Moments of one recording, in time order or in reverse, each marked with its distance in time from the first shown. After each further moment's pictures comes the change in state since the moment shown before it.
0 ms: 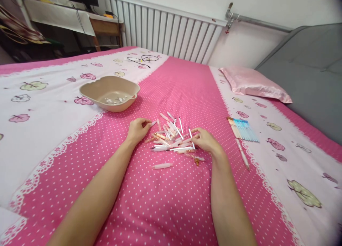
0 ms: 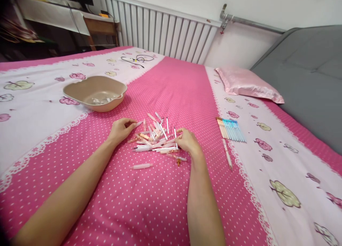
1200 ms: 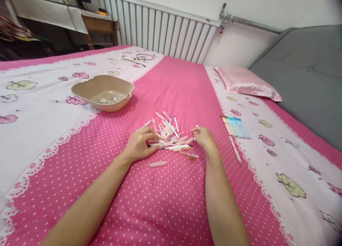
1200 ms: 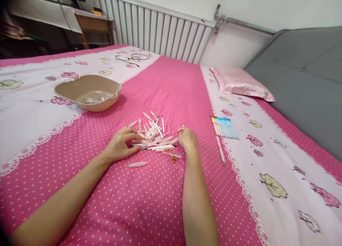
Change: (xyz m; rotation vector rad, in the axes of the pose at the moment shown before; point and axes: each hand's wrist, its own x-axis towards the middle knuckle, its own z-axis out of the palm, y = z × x) left_hand -0.048 0.037 -0.012 -0.064 -0.189 0.535; right_hand 0.001 0.002 -0.009 -0.291 0.193 0.163
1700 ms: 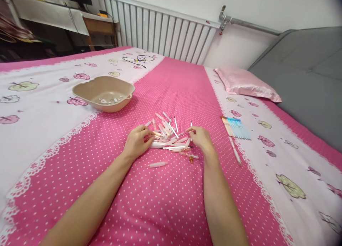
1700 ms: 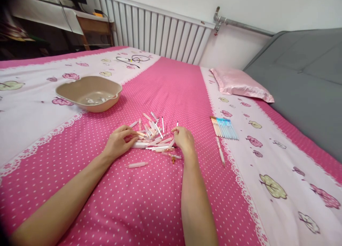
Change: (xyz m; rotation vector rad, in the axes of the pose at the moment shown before) left_hand -0.003 -0.013 0.006 0.098 0.141 -0.163; right_hand 0.000 -0.007 0.007 0.045 0.015 -0.177
